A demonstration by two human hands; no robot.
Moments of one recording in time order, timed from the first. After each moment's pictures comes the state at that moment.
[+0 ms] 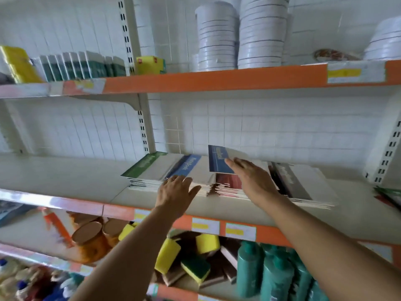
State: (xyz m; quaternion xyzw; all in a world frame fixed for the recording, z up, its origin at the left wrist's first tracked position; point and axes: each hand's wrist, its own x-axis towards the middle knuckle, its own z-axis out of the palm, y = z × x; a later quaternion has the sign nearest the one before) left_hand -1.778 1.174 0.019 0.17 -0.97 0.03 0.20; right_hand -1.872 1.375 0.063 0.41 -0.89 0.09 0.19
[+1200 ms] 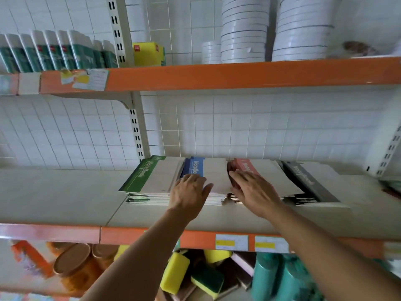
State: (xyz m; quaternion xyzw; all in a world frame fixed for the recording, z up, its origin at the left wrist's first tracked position) left_hand -1.819 1.110 0.018 0.05 -0.97 -0.06 0.23; right_hand -1.894 1.296 0.023 0.35 -0.92 0.08 0.15
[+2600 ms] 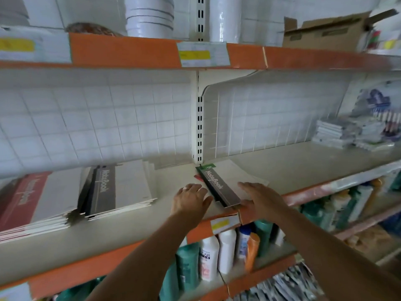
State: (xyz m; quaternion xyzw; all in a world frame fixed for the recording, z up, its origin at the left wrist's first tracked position) left_hand -1.985 1.611 -0.026 -0.16 -0.98 -0.07 0.11; right_hand -1.971 1.822 -0.008 0.08 -1.00 0.04 0.03
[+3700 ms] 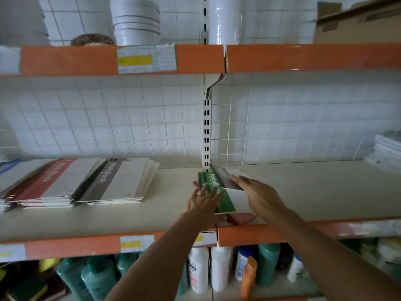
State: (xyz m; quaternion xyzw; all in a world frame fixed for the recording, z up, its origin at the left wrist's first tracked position) left_hand -2.027 1.702 -0.034 -0.11 -0.99 0.00 0.02; right_hand -2.051 1.879 0.003 0.25 -0.96 0.06 0.11
